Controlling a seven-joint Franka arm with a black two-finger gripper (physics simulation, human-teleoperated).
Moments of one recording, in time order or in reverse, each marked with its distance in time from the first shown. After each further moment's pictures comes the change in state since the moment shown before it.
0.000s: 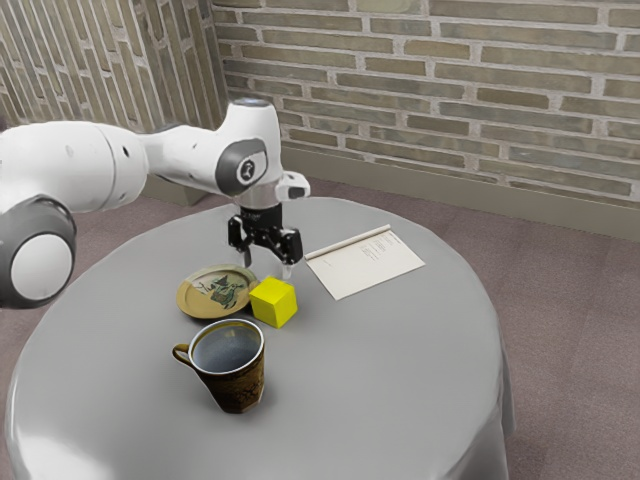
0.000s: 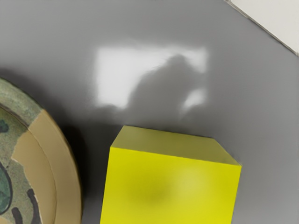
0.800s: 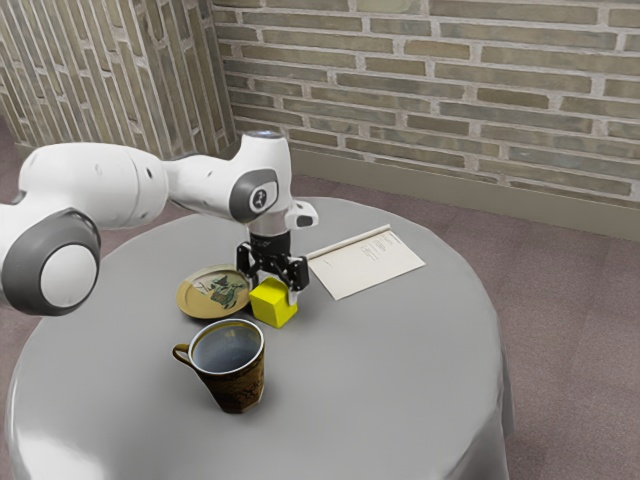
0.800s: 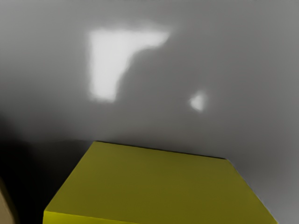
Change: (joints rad) arm -0.003 0.108 -0.002 0.027 -0.001 0.027 -0.002
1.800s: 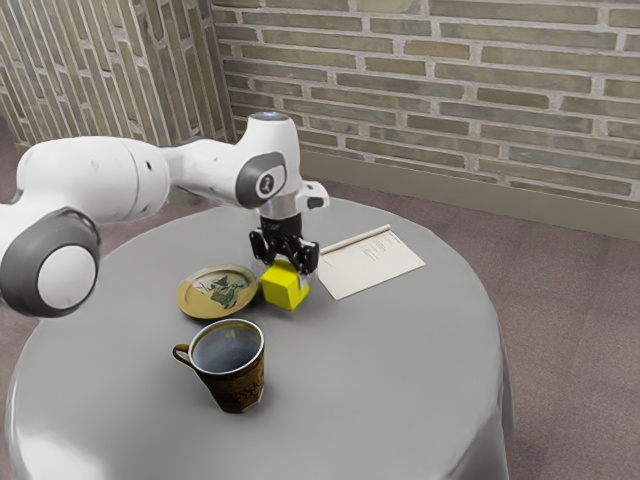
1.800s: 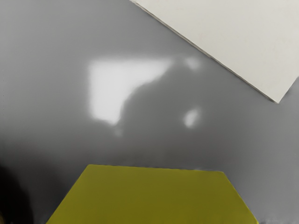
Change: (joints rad) arm -0.015 -0.008 -0.017 0.057 0.010 0.017 -0.011
